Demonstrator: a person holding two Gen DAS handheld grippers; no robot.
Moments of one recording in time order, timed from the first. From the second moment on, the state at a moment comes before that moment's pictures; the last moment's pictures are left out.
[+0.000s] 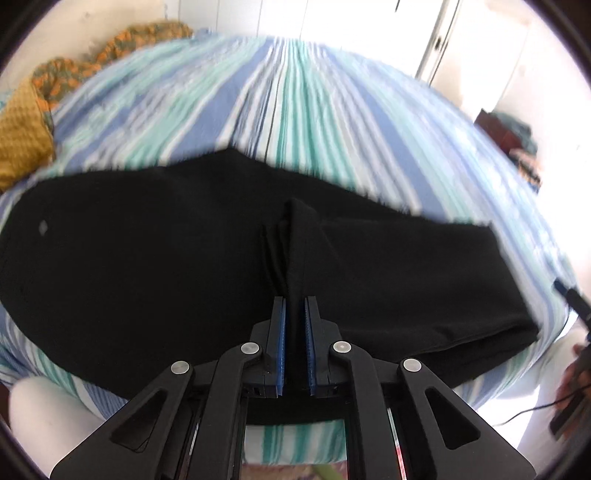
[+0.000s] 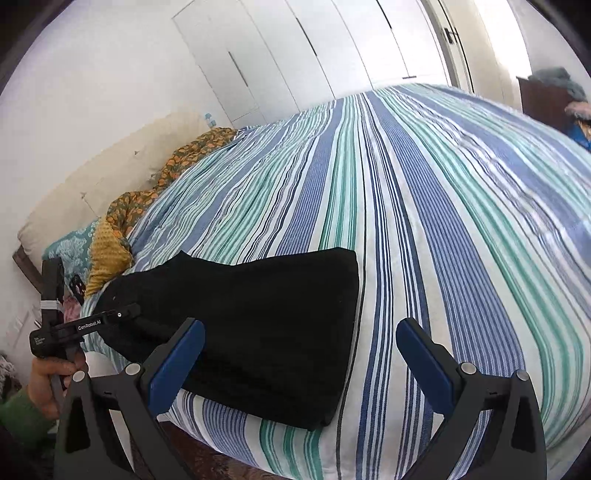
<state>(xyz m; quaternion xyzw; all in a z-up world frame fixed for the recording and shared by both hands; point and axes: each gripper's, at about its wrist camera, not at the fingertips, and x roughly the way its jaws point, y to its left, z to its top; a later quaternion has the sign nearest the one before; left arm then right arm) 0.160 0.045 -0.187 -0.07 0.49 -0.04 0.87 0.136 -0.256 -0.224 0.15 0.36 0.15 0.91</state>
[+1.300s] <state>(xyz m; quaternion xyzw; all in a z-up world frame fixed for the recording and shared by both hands) 0.140 0.387 -0.143 -0.31 0.44 0.21 0.81 0.140 -0.222 -0.249 0.03 0.42 0.12 0.90</state>
